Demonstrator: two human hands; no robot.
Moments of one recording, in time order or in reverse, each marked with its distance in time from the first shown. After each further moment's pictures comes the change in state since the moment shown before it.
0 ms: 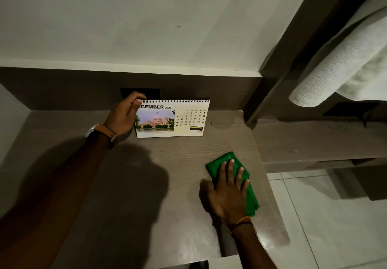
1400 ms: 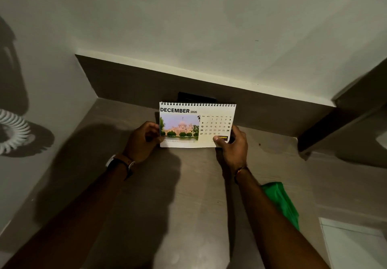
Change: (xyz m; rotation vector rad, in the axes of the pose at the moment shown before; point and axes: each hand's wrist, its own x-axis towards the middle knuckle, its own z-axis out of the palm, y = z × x) left_hand -0.099 -0.079 -0.016 -0.166 0.223 -0.470; right_hand 0.151 -0.137 0.005 0.826 0.160 -0.324
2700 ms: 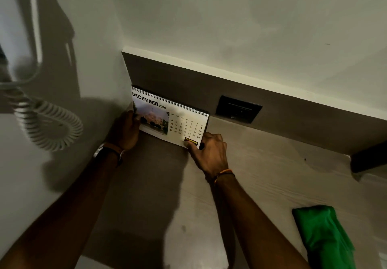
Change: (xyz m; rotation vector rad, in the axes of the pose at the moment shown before) left_hand 0.020 -0.058 -0.142 0.414 0.167 -0.135; right_hand -0.030 -0.042 0.164 -0.473 -0.305 -0.262
